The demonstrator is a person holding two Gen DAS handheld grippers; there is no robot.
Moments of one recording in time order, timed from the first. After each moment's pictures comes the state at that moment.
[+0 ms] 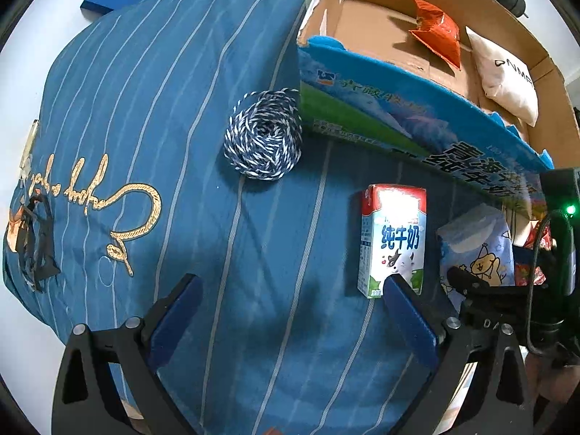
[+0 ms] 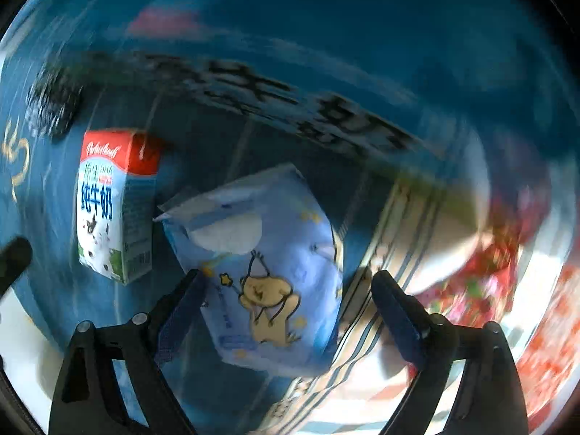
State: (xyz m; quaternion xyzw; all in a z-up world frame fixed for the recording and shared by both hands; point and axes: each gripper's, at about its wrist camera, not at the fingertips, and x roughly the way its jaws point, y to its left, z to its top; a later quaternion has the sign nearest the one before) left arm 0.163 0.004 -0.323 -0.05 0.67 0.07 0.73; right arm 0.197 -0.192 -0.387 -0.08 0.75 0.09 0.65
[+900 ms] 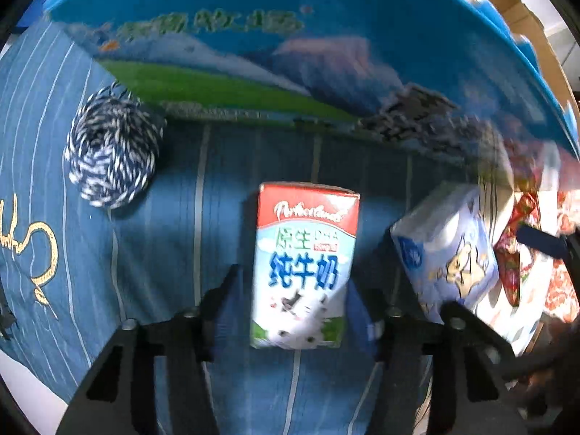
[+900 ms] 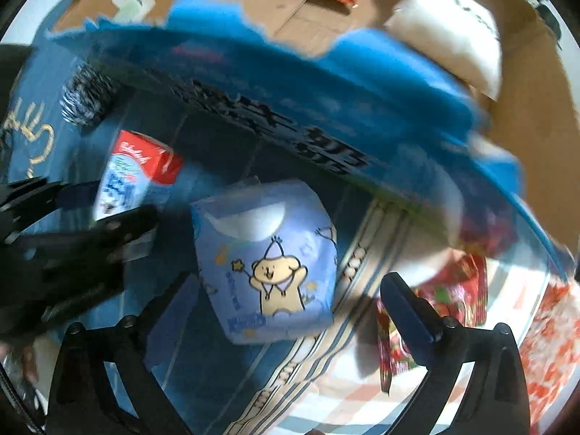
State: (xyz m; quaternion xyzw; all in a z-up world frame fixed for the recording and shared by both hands) left arm 0.193 -0.048 -0.376 -0.05 0.71 -0.03 0.70; right arm 0.191 -0.183 -0.357 -0.15 0.71 0.13 0.67
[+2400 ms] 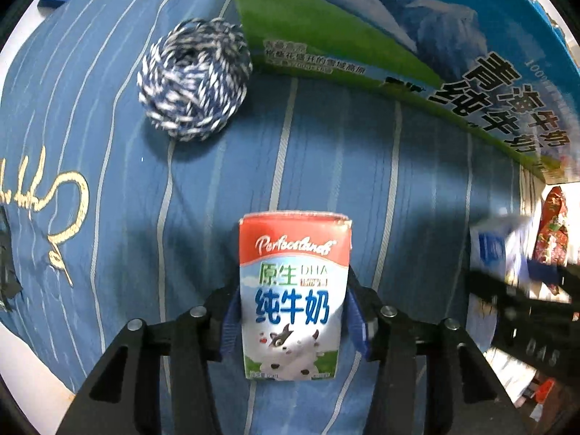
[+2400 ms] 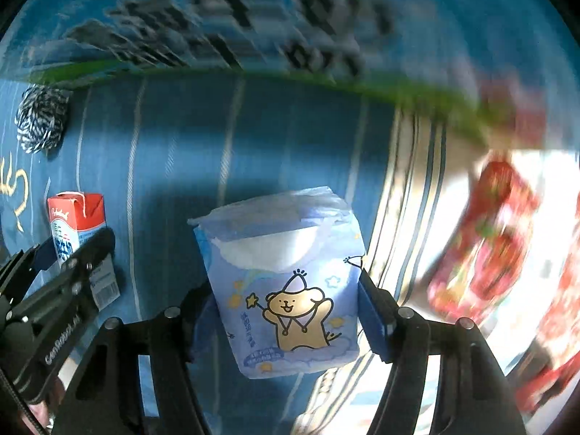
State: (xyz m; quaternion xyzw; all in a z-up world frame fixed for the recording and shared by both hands) left arm 0.139 -0.027 -0.394 -0.04 0.70 0.02 0.71; right arm 0.202 -0.094 -0.382 -0.02 0.77 0.03 0.63
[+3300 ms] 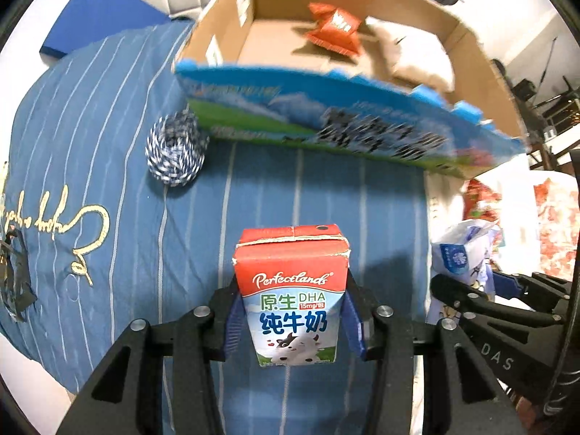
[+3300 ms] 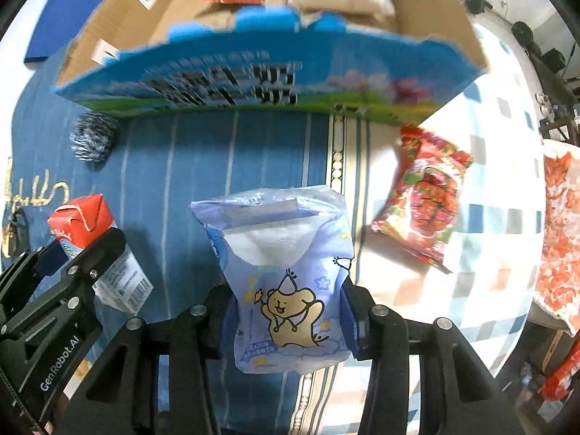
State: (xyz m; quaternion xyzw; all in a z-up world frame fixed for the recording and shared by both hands) left arm 0.133 -0.072 -0.269 -0.04 0.63 -0.03 0.77; right arm 0.166 -0.187 -0.202 0.02 0.71 0.02 0.71
